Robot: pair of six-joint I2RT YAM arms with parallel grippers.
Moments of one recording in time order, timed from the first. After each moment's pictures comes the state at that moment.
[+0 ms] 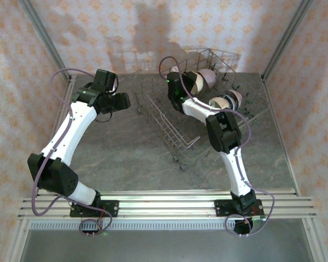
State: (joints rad) left arm -0.20 1.50 1.53 -0.98 -0.02 -0.49; right arm 0.53 2.33 1.82 0.27 1.09 -1.16
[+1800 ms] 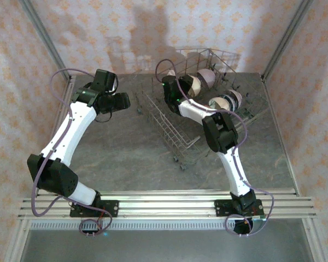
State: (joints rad) left arm -0.20 1.50 1.53 -0.98 -0.02 -0.49; right arm 0.56 2.36 1.85 0.17 1.08 -1.01
